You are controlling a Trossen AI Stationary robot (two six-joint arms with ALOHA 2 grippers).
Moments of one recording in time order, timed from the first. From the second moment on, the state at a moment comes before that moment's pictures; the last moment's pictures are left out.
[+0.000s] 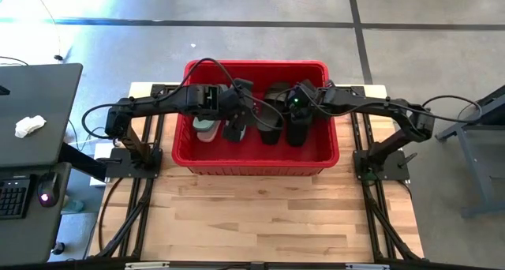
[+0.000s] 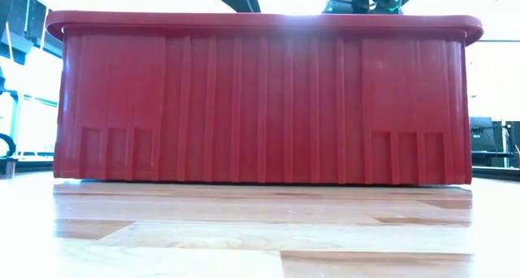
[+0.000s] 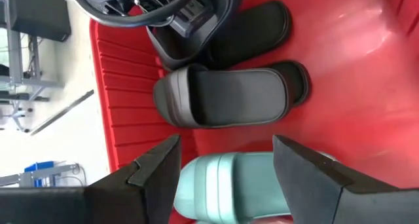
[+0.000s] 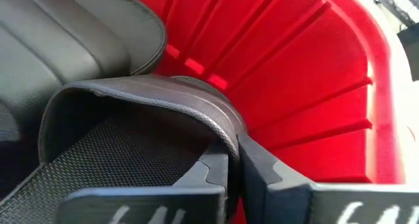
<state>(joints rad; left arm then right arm) 0.20 1.72 1.87 -1.06 -0.37 0.64 -0.42 1.49 1.11 -0.72 0.72 0.37</state>
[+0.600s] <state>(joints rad) 0.20 1.72 1.87 -1.06 -0.37 0.69 -0.42 1.49 1.11 -0.72 0.70 0.37</state>
